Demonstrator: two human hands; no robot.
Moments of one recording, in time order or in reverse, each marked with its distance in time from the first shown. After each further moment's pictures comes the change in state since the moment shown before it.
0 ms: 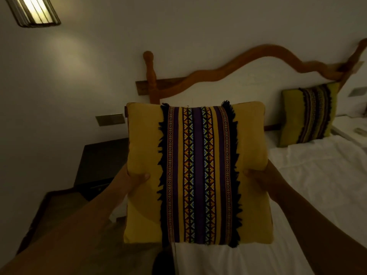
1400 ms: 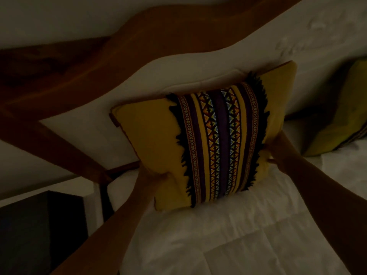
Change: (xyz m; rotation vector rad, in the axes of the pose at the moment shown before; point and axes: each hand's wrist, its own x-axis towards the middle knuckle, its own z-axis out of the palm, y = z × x) left_hand 0.609 -0.096 0.153 0.049 0.103 -0.239; right_hand 0.595 0.079 -0.063 -0.179 0.238 0.343
